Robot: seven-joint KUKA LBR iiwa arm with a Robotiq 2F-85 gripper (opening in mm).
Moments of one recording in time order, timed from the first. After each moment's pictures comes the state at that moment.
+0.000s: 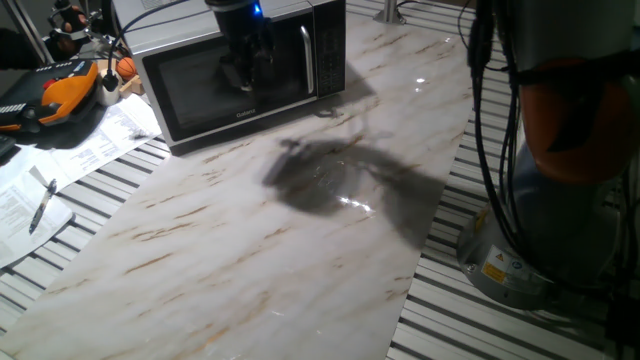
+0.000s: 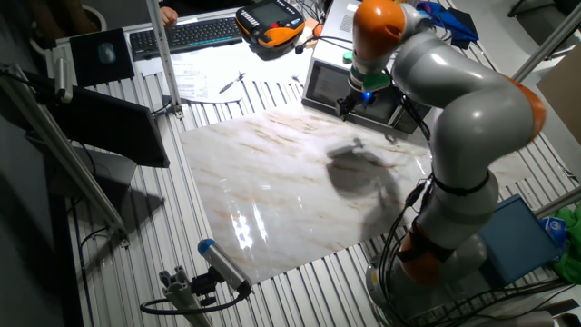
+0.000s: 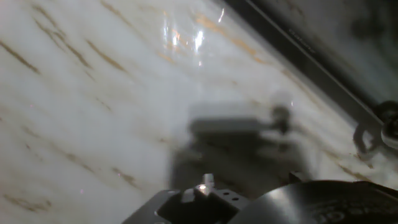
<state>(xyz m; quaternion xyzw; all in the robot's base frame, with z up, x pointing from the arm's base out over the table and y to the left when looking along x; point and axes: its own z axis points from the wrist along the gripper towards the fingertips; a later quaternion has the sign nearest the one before) 0.515 0.001 0.236 0.03 -1.00 0.01 0.09</state>
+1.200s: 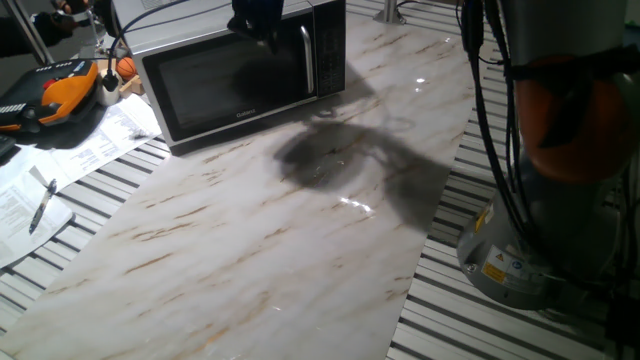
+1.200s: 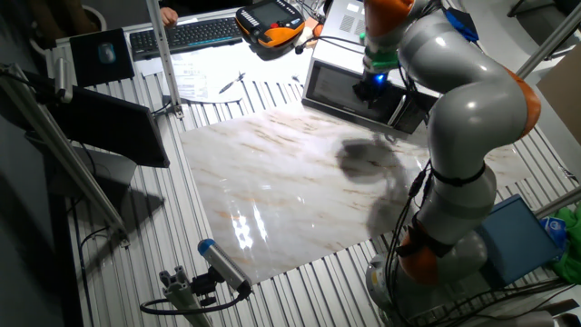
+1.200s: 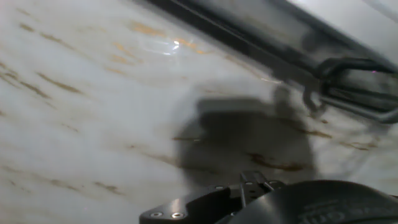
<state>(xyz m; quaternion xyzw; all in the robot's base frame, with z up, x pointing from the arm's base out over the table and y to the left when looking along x) 0.520 -0.057 0.290 -0.09 -0.99 0.03 0.08</state>
